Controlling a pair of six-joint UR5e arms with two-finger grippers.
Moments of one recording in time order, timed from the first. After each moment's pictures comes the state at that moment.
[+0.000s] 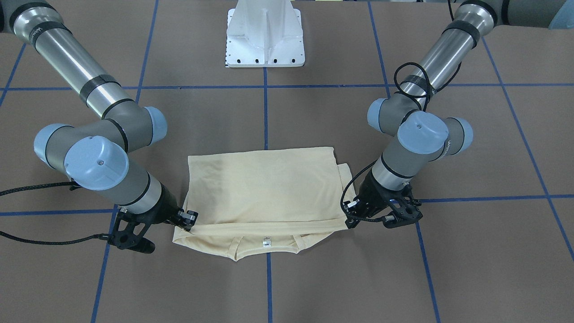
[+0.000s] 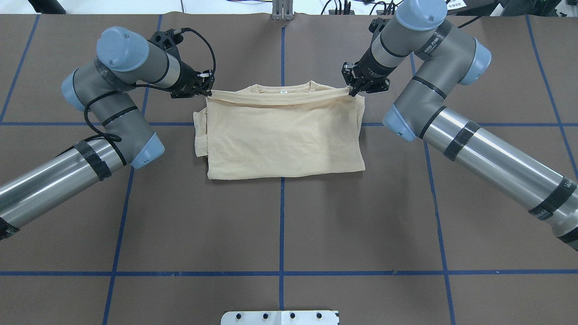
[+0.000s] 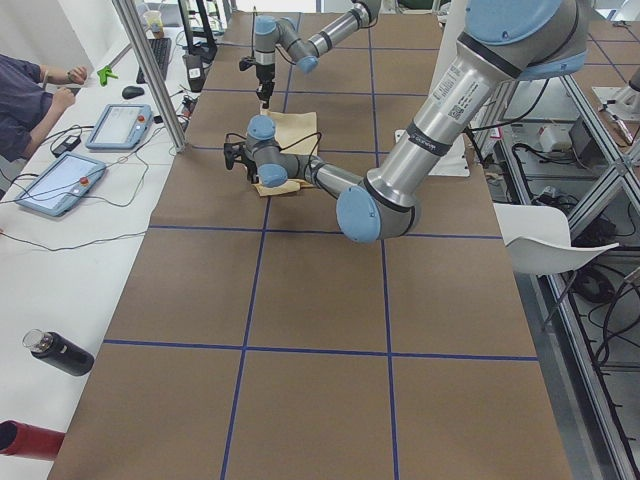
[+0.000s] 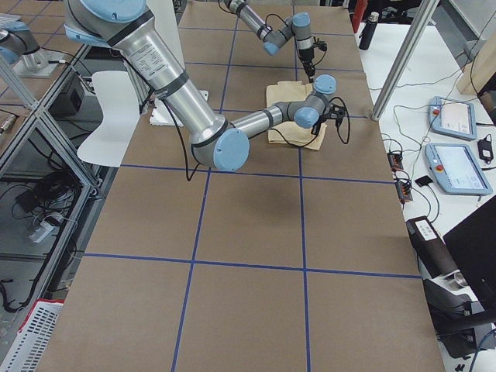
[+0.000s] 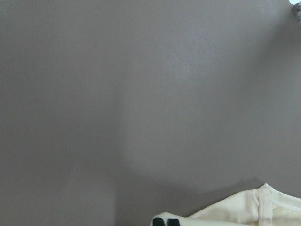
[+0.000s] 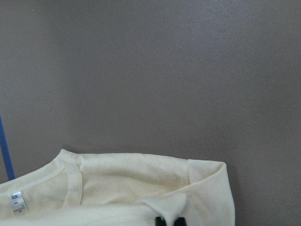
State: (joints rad) left arm -0.82 -2.26 -1.17 -2.36 -1.97 -1.39; right arm 0.87 -0.82 1.15 -1.07 2.18 1.31
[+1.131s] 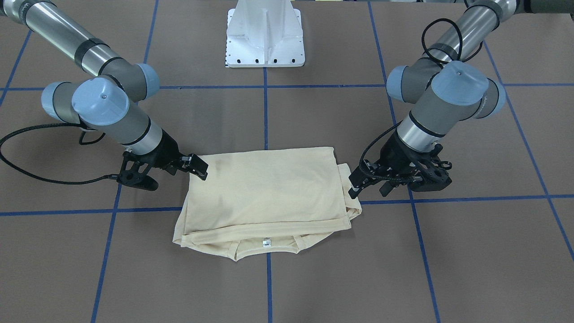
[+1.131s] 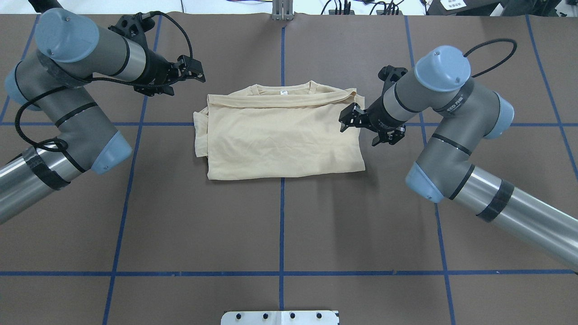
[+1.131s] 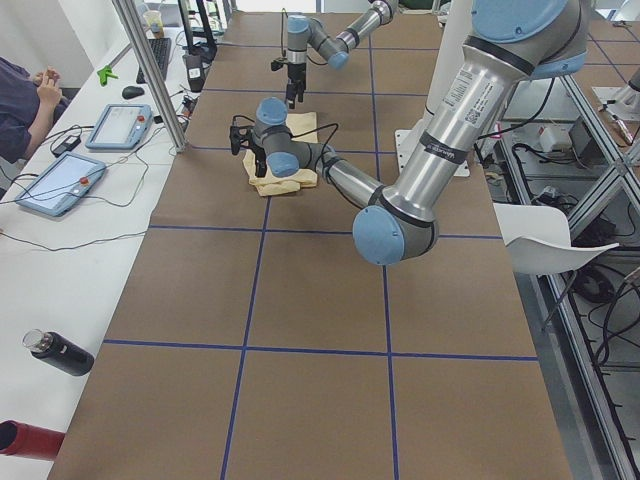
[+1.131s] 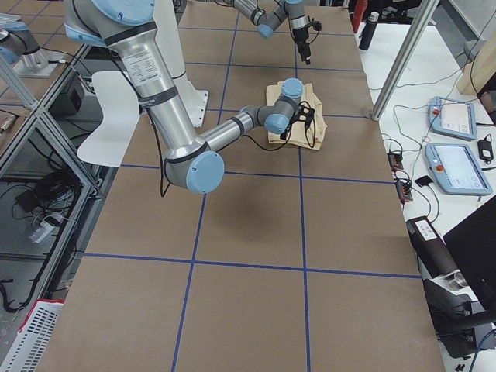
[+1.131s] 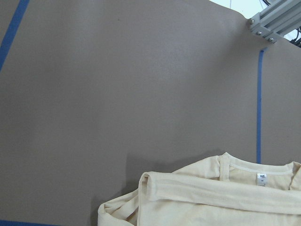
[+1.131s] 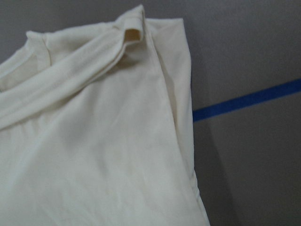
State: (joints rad) left arm -0.87 -2.11 -1.51 -2.23 -2.02 -1.37; right arm 0.73 -1.08 1.51 -1.06 2.14 1.47
